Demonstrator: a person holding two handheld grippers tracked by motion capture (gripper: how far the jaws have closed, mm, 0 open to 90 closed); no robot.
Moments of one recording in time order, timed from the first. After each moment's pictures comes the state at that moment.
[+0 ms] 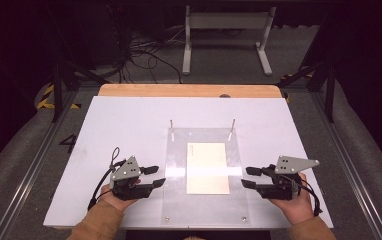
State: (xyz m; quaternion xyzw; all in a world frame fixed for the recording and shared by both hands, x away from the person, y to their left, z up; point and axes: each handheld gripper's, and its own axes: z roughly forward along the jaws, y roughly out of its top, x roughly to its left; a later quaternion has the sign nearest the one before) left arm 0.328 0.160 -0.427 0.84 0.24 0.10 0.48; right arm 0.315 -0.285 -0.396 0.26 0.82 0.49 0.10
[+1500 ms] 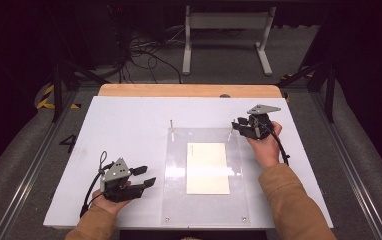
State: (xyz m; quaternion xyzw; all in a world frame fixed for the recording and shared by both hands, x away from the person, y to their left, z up) left arm 0.323 0.180 -0.437 0.82 0.29 0.12 0.48; right arm 0.486 -0.262 -0.415 0.40 0.79 0.41 0.22
